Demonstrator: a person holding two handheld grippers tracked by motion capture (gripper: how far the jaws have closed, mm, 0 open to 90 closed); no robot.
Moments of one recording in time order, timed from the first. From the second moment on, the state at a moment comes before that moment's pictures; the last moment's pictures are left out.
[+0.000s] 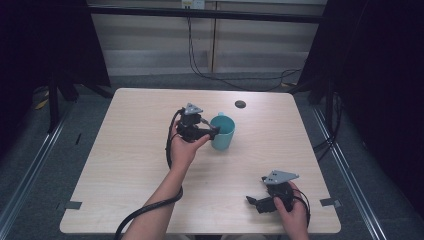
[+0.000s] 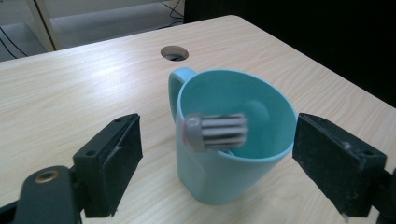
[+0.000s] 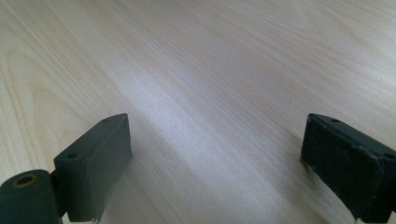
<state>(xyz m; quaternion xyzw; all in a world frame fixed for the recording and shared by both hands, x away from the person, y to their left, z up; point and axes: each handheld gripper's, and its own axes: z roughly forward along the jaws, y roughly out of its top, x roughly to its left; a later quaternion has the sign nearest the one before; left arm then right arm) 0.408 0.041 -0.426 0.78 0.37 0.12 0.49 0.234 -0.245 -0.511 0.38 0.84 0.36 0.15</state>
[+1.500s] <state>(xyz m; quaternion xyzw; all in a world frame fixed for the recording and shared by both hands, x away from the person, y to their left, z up) 0.384 0.083 -0.441 0.79 0.37 0.11 0.48 0.235 -0.245 -0.511 0.38 0.84 0.36 0.15</state>
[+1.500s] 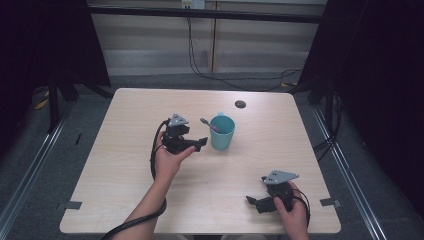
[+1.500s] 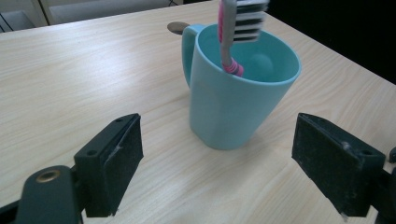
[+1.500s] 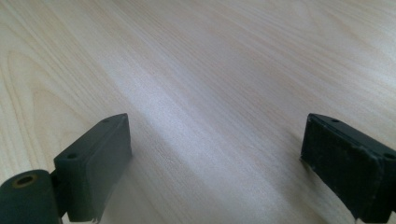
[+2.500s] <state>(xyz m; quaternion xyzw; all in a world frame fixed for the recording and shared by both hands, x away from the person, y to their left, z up) 0.377 0.109 -0.456 0.79 0.38 0.11 0.47 0.236 -0.245 -0.511 0.38 0.84 0.36 0.15</state>
